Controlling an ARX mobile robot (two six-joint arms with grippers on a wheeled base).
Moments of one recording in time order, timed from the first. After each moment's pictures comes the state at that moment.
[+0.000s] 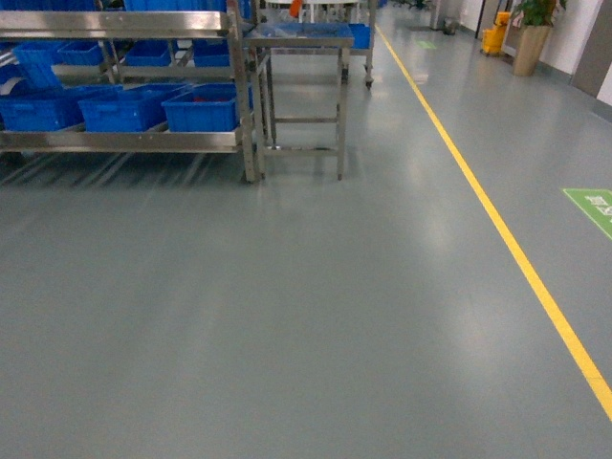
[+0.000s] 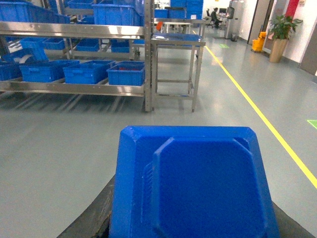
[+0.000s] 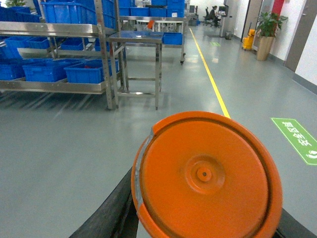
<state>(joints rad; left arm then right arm) 0.00 0.01 0.01 0.00 0.00 0.00 0.00 0.00 0.01 0.00 0.00 -0.01</state>
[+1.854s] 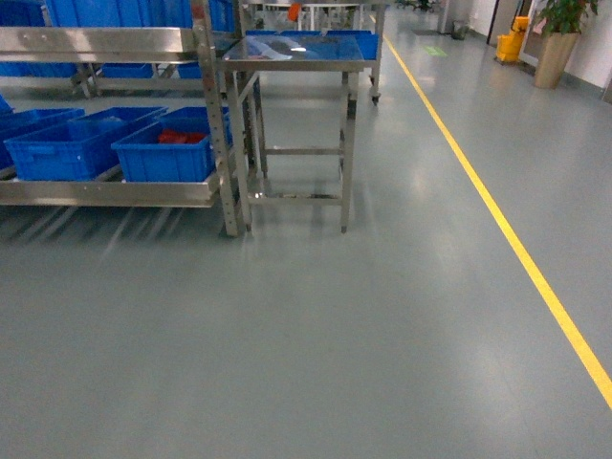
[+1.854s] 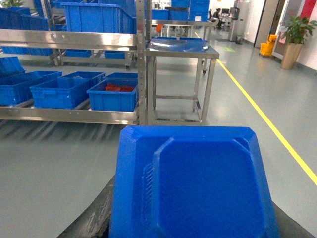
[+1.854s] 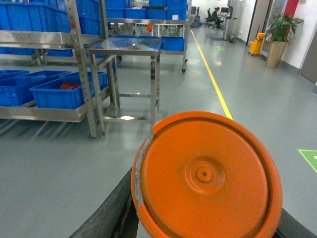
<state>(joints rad) 0.00 0.01 0.01 0.00 0.00 0.00 0.00 0.00 0.01 0.00 0.00 -0.01</state>
